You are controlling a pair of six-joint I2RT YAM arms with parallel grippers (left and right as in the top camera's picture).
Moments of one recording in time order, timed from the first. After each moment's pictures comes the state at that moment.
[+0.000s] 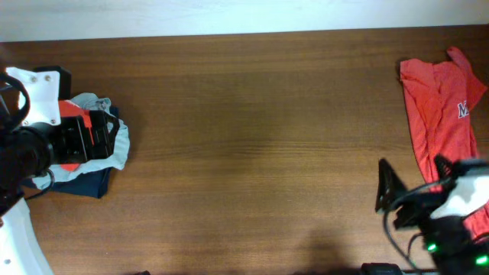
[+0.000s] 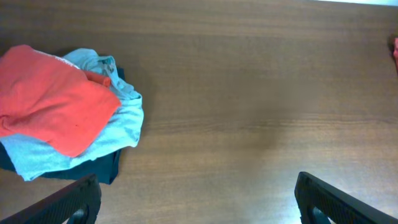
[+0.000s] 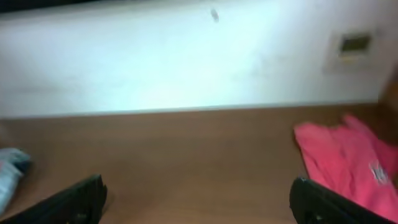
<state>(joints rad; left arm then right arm) 0.29 1.38 2.07 -1.61 0.34 0.17 -0.07 0.43 1.05 -0.85 -0.15 0.08</state>
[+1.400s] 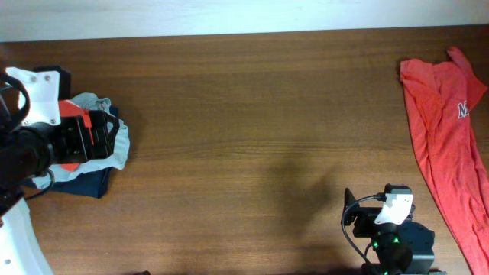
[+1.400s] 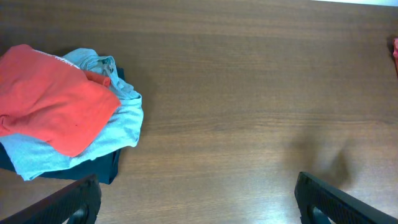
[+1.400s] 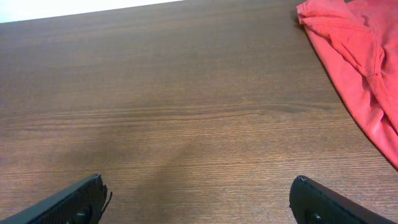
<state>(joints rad) 0.29 1.38 2.07 -1.61 0.34 0.17 -0.07 0.02 0.29 -0.73 -0.08 0.08</state>
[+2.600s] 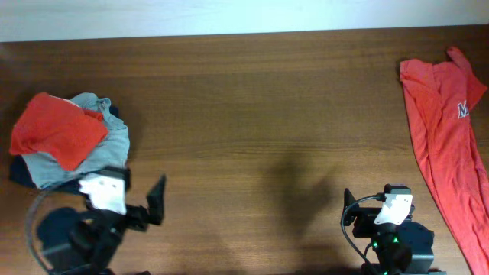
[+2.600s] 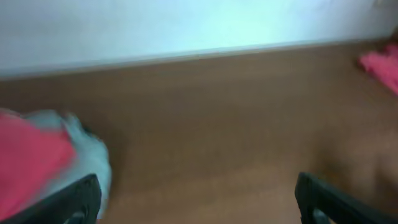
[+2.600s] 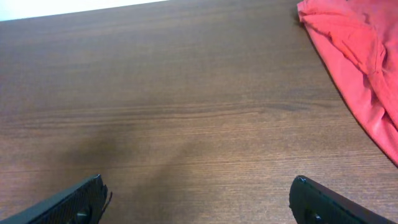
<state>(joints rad) 0.28 0.47 0.74 -0.73 0.51 0.16 -0.07 0.01 0.29 -0.73 -0.08 0.08</state>
